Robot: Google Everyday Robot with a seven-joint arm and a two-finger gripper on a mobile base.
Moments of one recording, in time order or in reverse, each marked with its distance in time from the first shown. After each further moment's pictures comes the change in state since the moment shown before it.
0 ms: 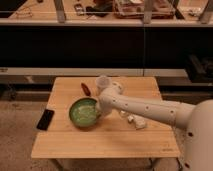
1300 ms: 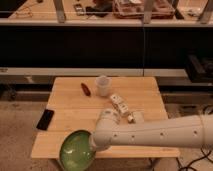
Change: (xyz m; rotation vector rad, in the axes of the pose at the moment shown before) arm -0.200 -0.013 -0.052 -0.012 -0.169 -0.283
